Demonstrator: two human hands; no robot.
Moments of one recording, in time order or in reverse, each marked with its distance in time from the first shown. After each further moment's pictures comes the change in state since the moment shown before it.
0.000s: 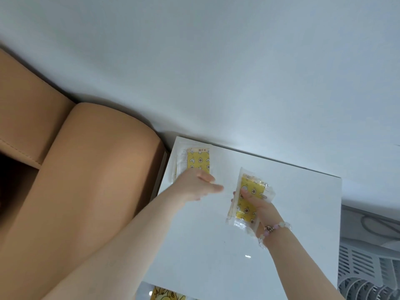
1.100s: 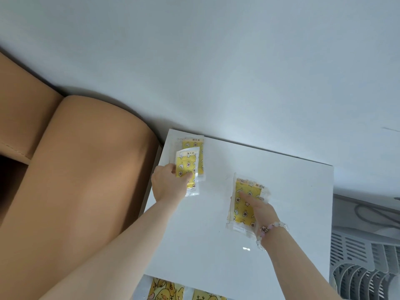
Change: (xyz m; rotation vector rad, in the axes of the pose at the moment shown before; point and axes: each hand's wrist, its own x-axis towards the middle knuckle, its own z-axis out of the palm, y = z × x) left_hand 0.029 -0.053 0.016 0.095 0.668 0.051; right_hand 0.006 0.020 -0.024 -0.147 0.121 0.004
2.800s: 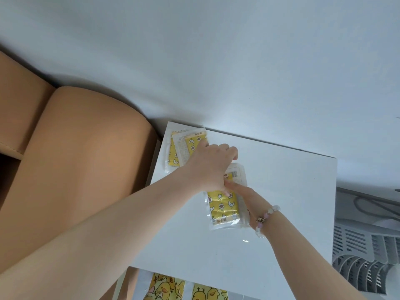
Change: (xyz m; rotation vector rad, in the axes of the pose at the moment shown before) left_hand -0.020 0.084 -0.009 0.850 -0.487 0.981; right_hand -0.022 -0.023 0.028 -0.040 -0.444 0.060
